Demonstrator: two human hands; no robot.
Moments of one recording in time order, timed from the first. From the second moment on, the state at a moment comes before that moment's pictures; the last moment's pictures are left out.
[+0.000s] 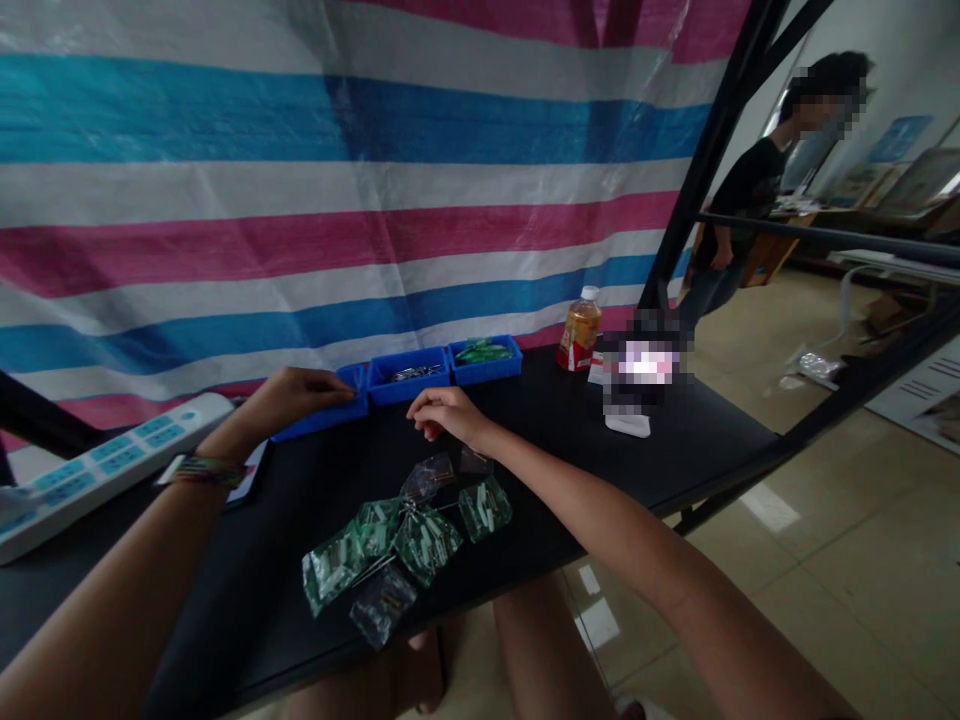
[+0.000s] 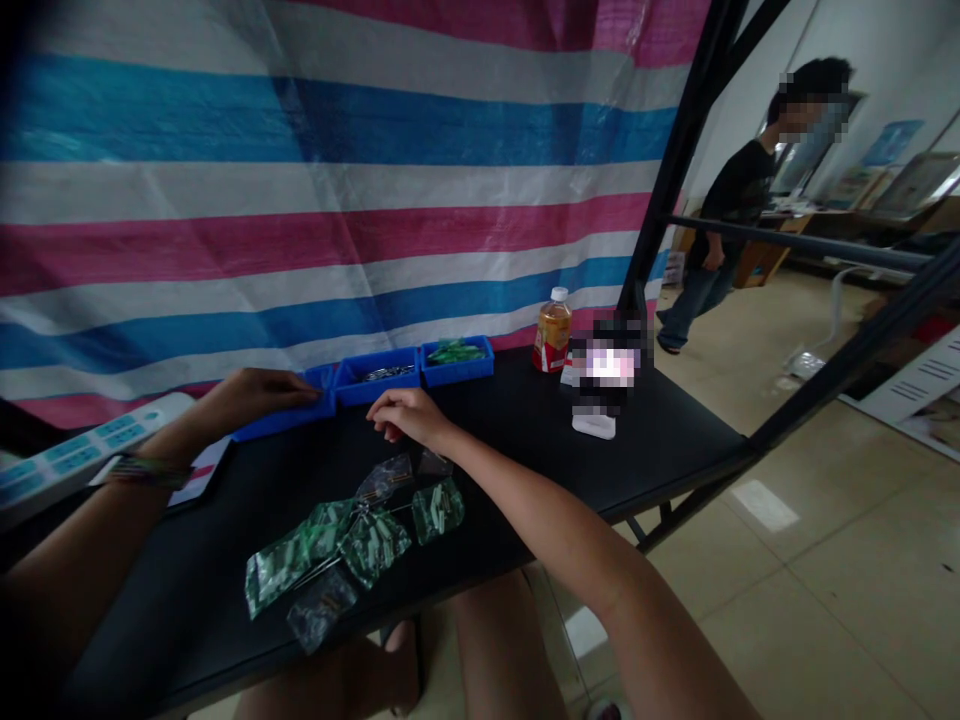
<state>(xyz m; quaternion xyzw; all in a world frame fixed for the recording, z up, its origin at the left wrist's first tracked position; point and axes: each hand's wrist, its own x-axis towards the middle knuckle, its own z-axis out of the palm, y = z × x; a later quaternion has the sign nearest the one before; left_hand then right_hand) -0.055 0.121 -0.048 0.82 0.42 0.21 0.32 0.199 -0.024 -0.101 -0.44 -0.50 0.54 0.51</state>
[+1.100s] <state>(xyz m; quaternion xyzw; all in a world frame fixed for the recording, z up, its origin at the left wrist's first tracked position) -0.015 0.005 -0.102 0.91 0.27 0.22 0.21 0.220 -0.026 -0.106 -0.44 -0.79 0.31 0.29</state>
